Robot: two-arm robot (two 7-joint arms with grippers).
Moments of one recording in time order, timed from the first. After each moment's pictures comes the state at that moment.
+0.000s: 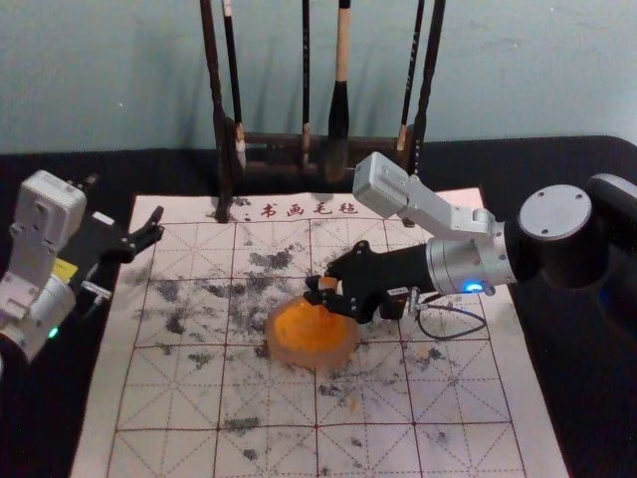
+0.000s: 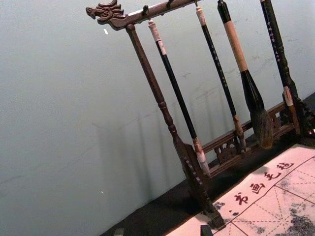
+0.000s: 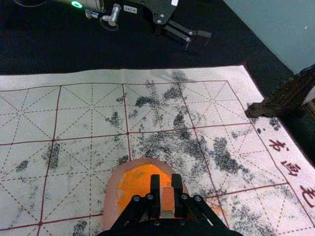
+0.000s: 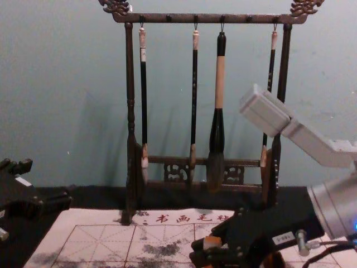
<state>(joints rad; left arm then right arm) -0.20 0.60 0.45 -1.41 -0.25 -0.12 0.03 0.69 0.45 -0.83 -1.16 0.28 0.14 0.88</state>
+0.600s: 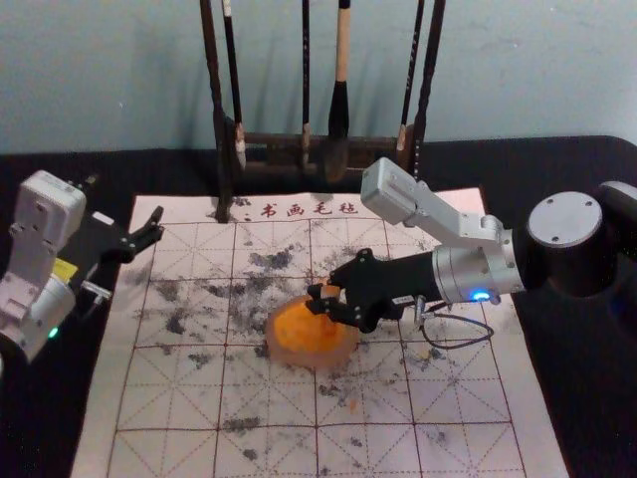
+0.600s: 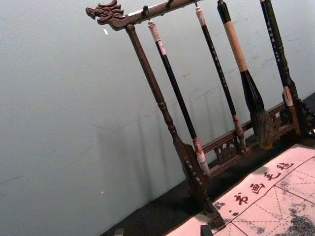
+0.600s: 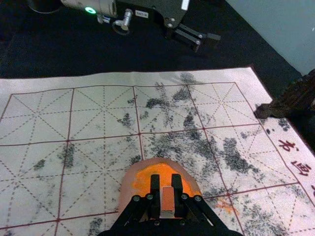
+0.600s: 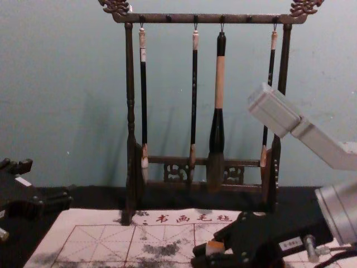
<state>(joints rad) -0.20 0.60 0.45 -1.41 -0.25 -0.12 0.03 0.66 0.48 -0.82 -1.22 0.30 0.15 0.89</state>
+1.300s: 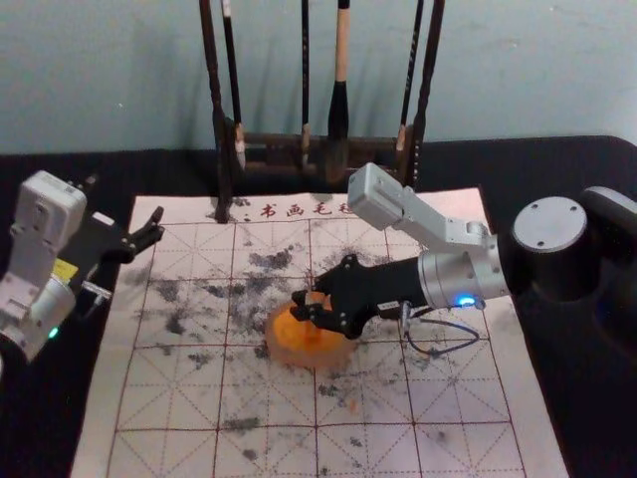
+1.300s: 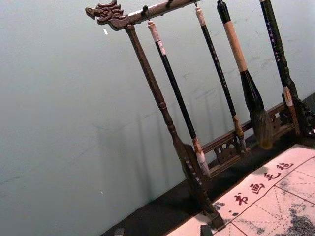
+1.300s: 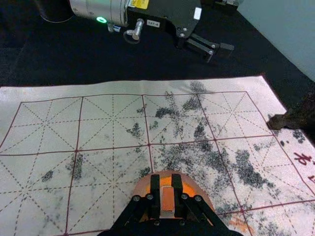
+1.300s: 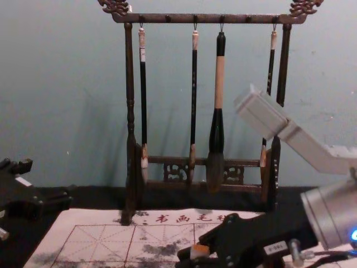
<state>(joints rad) -0.20 0.60 0.45 -1.41 -0.25 -0.12 0.03 0.66 0.45 -0.84 -1.20 0.32 0.14 0.89</state>
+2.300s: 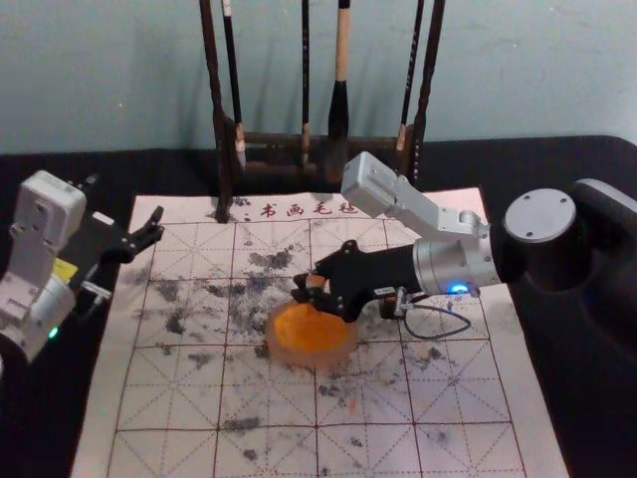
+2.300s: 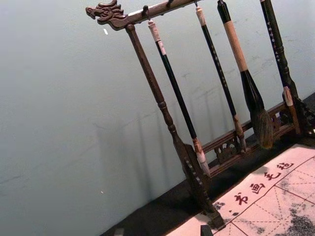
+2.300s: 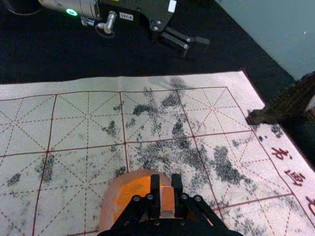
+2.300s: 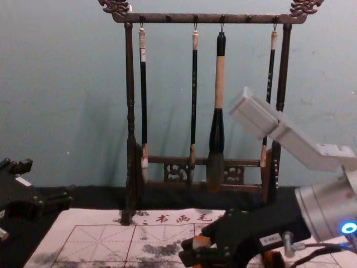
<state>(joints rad) -0.20 0.60 0.45 -1.41 -0.25 -0.12 0.03 0.69 0.41 -0.83 -1.12 0.29 0.12 0.87</state>
